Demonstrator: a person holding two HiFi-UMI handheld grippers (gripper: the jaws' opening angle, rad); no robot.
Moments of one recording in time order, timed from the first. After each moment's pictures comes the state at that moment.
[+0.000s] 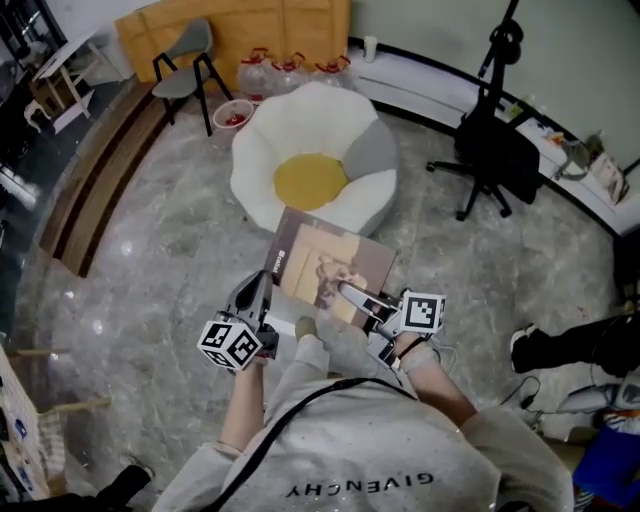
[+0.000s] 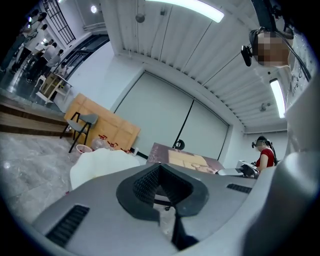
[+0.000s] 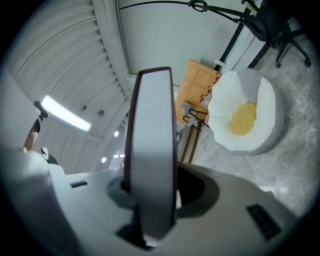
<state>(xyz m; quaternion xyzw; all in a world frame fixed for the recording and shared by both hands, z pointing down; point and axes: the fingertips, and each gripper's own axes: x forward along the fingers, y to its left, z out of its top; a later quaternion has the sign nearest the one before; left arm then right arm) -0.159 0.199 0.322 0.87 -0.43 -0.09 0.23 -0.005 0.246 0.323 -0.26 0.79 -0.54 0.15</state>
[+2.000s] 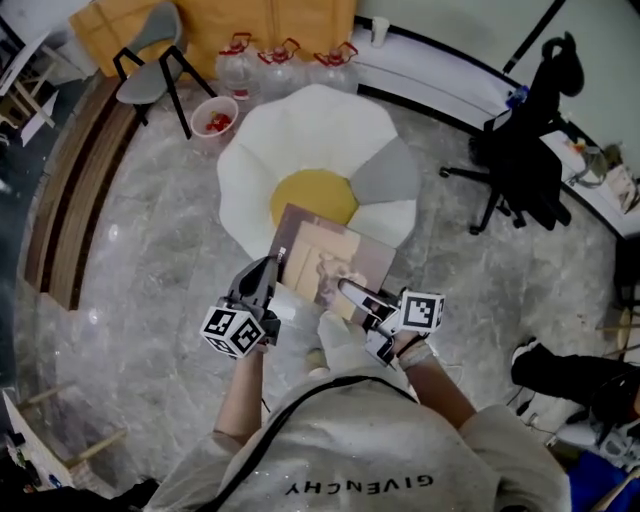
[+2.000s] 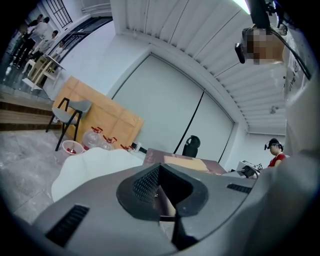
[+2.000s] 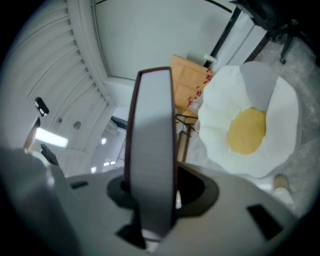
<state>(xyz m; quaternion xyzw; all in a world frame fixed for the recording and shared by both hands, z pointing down) -0.148 -0.116 0.379 0.88 -0.39 -0.05 0.26 -0.015 -0.045 0.384 -0.30 0.75 -0.57 0.13</state>
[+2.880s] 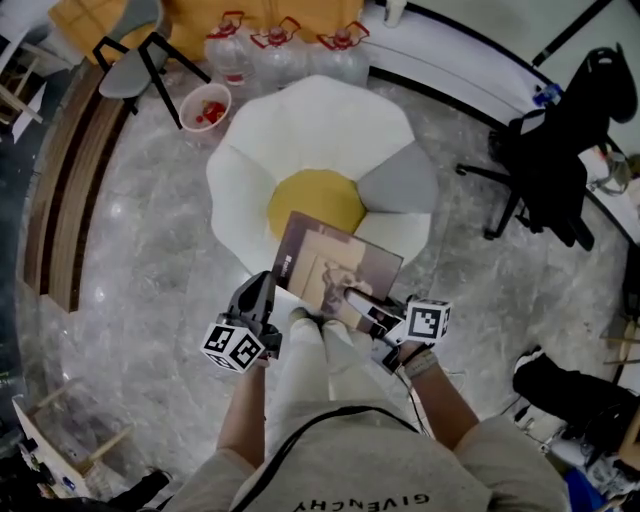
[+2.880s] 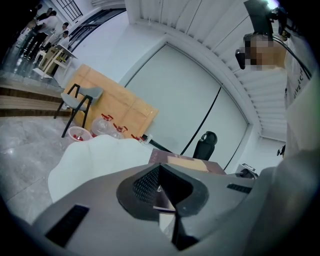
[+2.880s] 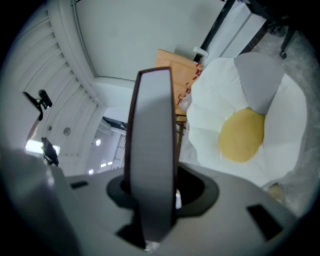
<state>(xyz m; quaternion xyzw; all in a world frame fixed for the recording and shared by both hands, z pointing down) -0.129 -0.203 0.458 0.84 -0.43 -0.03 0.33 0.025 -0.142 0.464 -0.30 0.72 -0.62 0.11</state>
